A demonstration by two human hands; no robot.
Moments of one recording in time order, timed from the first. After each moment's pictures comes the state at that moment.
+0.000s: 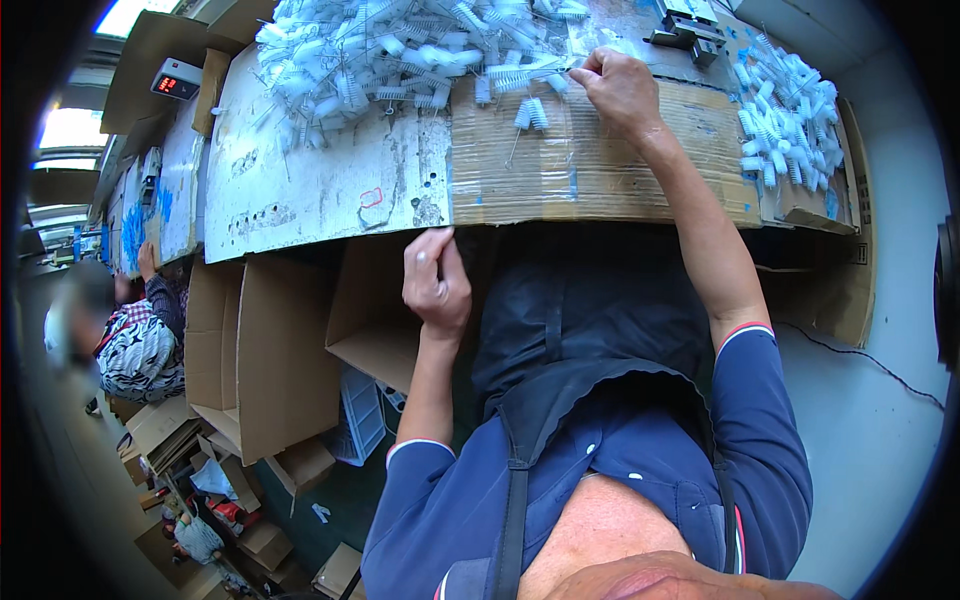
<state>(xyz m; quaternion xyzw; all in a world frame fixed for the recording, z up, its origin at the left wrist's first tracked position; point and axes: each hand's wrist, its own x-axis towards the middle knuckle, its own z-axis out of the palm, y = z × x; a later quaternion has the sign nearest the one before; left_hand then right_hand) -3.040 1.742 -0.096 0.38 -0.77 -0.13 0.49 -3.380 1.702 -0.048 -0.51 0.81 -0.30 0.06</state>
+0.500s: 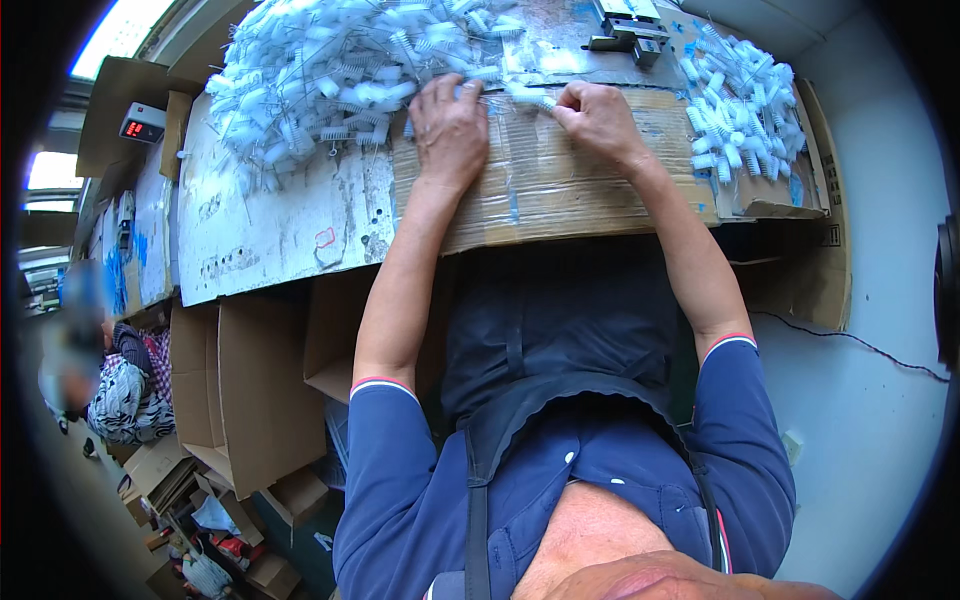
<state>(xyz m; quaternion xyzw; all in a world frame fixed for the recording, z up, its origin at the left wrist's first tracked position) -3.229 1.606 -0.089 0.27 -0.91 0.02 0.32 -3.419 1.745 -0.059 -0.57 0.76 -0.31 0.07</state>
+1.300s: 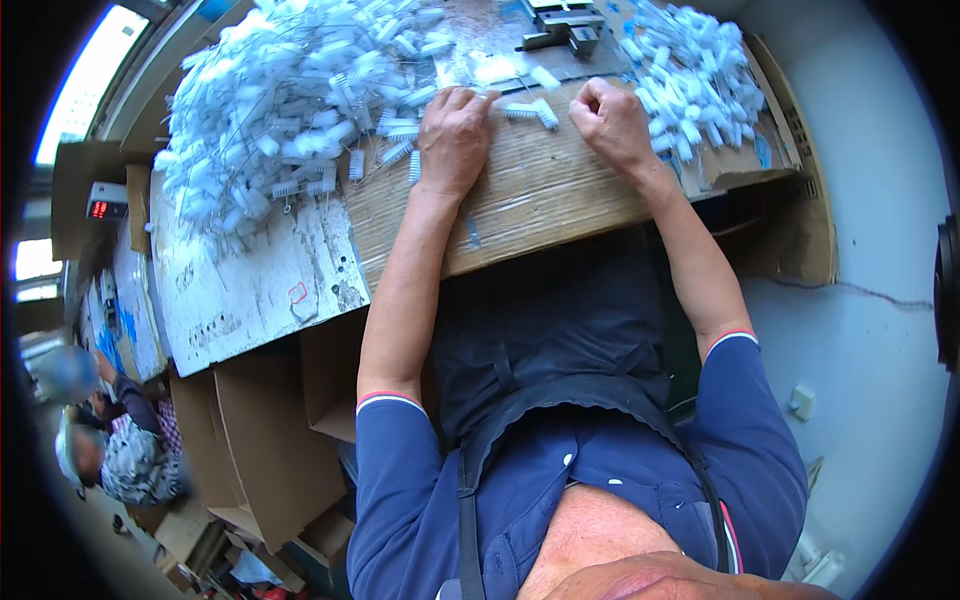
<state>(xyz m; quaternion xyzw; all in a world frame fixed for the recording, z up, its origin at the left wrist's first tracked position) -3.287 1.623 -0.083 0.10 -0.91 -0.12 0.38 -3.456 1.798 -0.060 -0.48 0.79 -0.38 -0.02</state>
